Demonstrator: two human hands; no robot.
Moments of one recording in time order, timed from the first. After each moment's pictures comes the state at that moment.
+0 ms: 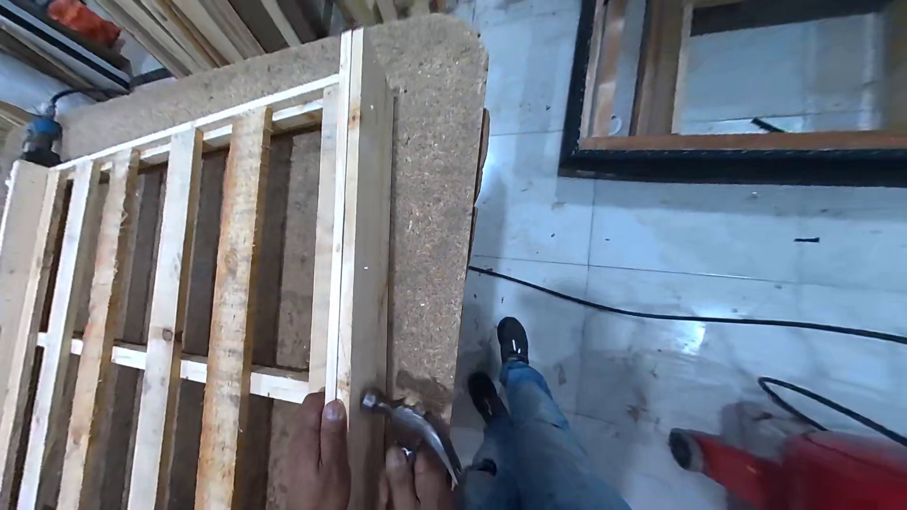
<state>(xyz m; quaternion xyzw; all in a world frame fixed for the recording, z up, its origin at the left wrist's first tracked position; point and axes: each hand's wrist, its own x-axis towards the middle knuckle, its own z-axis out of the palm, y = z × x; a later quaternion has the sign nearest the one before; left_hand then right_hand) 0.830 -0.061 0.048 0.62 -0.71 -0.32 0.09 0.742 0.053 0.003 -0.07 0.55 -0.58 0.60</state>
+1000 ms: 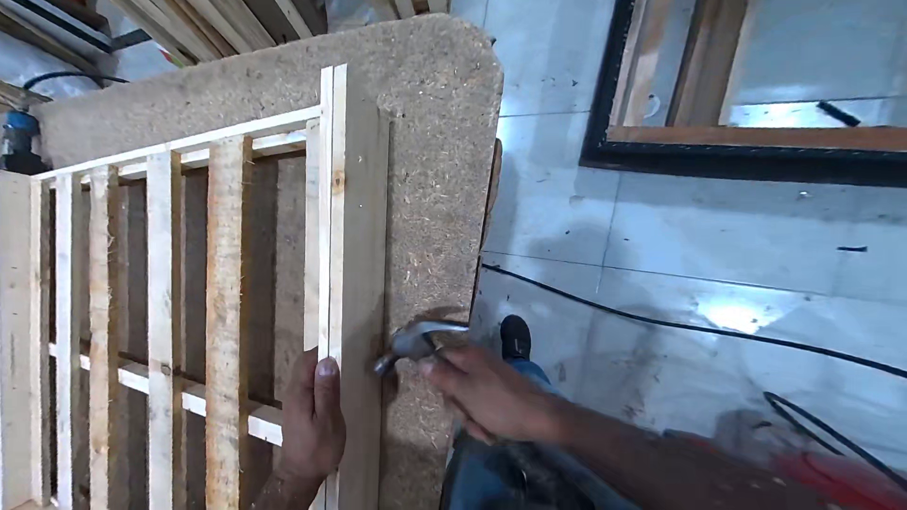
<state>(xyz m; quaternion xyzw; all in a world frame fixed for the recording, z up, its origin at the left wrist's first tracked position) 0.738 -0.180 0.039 0.62 -0.71 -0.32 0.10 0.494 -0.105 -0.011 -0.27 0.49 -0.25 0.79</state>
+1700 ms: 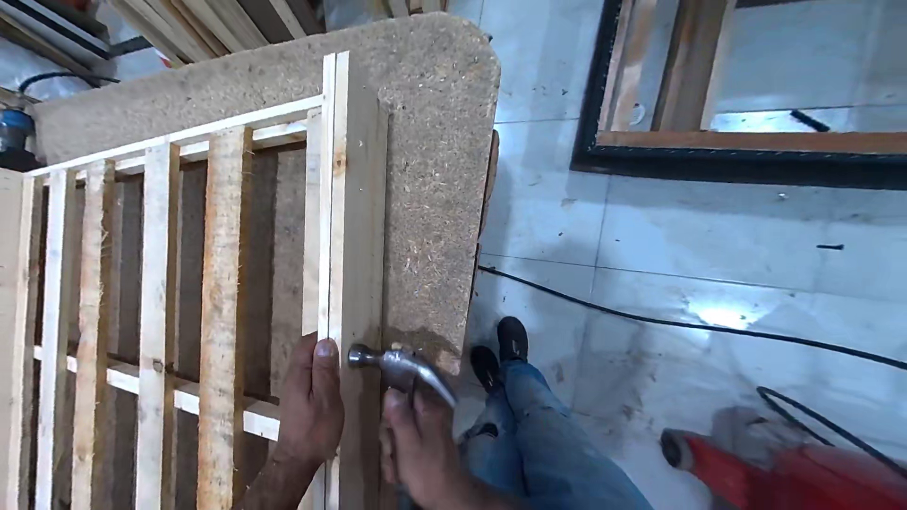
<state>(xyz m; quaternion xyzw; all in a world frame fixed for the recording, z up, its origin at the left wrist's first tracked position) 0.744 -0.183 0.040 0.62 -0.70 -0.34 0.09 0.636 -0.065 0.004 -0.06 0.52 -0.54 0.66</state>
